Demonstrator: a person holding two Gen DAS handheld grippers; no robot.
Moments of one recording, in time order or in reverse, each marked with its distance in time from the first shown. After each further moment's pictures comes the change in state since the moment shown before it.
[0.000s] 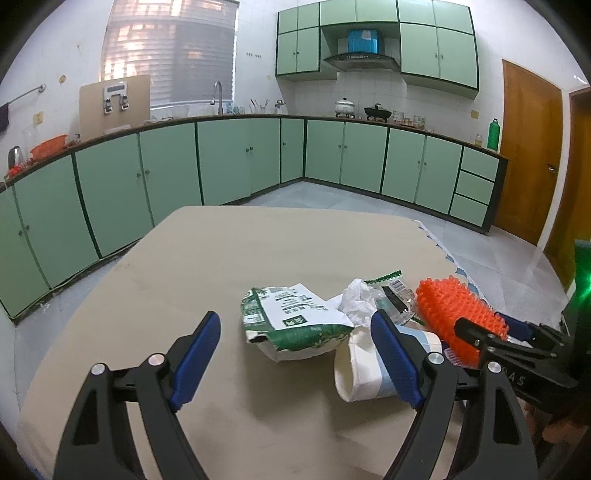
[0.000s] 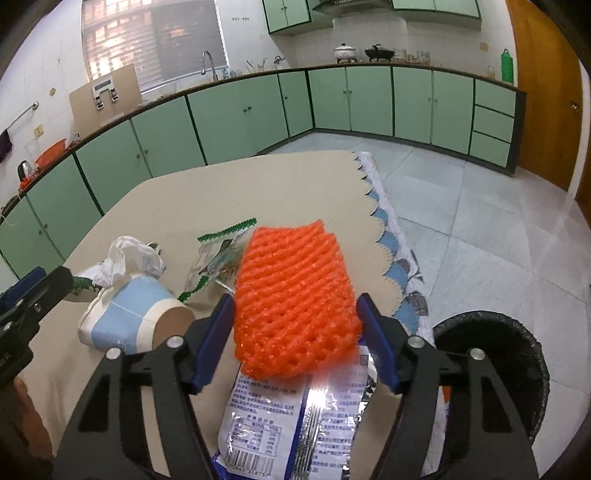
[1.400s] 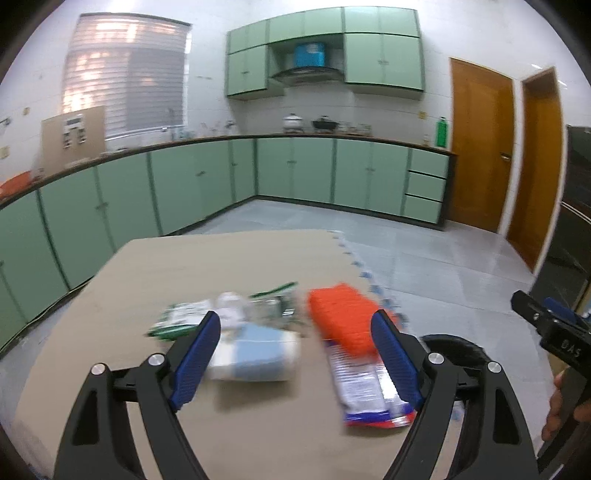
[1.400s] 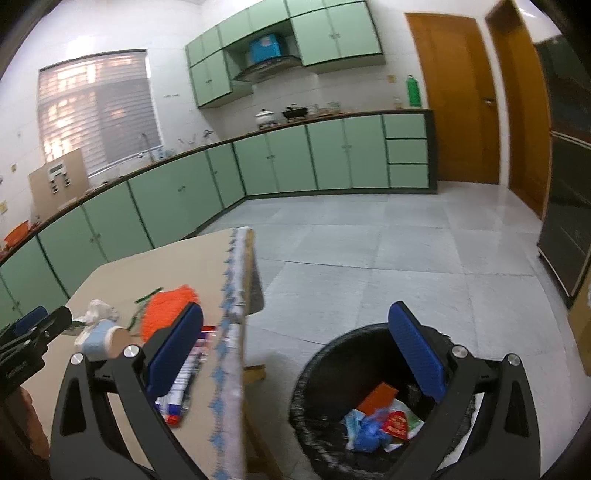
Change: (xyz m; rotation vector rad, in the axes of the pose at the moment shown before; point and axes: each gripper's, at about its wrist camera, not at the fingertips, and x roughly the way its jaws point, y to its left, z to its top) left arm -0.059 -0.081 -0.002 0.096 -0.067 -0.125; right arm -0.137 -0.115 -0.042 0.186 -0.277 -0.194
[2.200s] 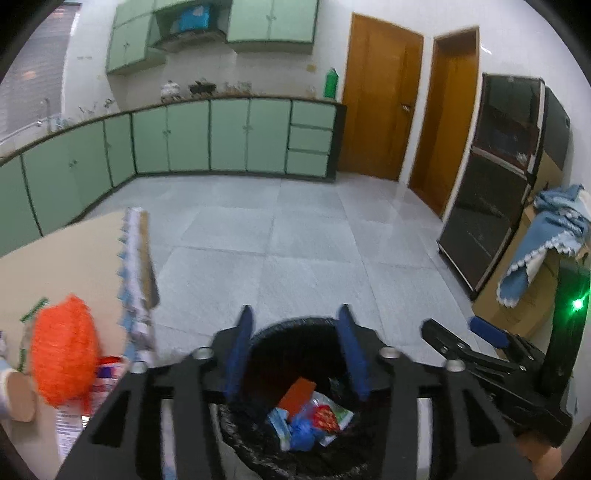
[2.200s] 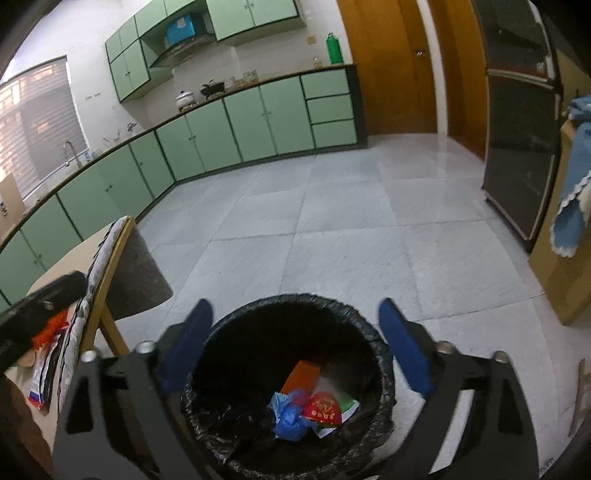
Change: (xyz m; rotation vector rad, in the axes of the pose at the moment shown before) left arm 0.081 -0.227 0.006 0.156 0.134 -0.411; right arm 0.034 -0.169 -0.026 0.170 0.109 -0.230
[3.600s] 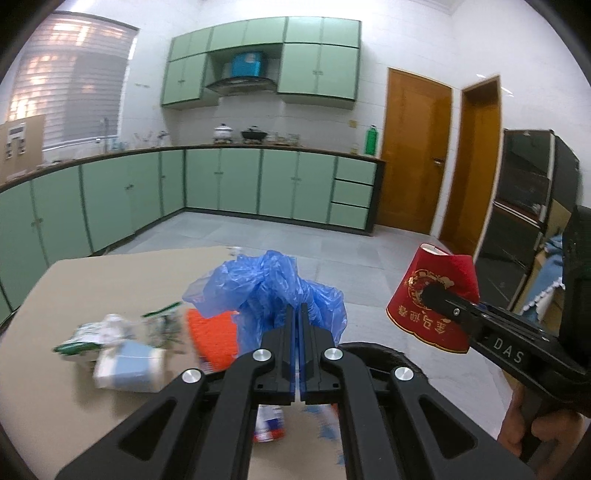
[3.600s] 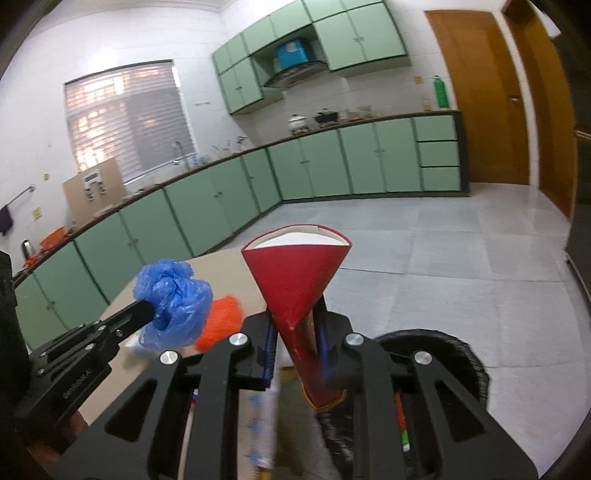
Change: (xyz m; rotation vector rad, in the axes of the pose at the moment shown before) left arm -0.139 0.072 -0.028 -0.062 -0.176 0.105; right arm -0.118 0.137 0.020 -0.163 -0.101 0.357
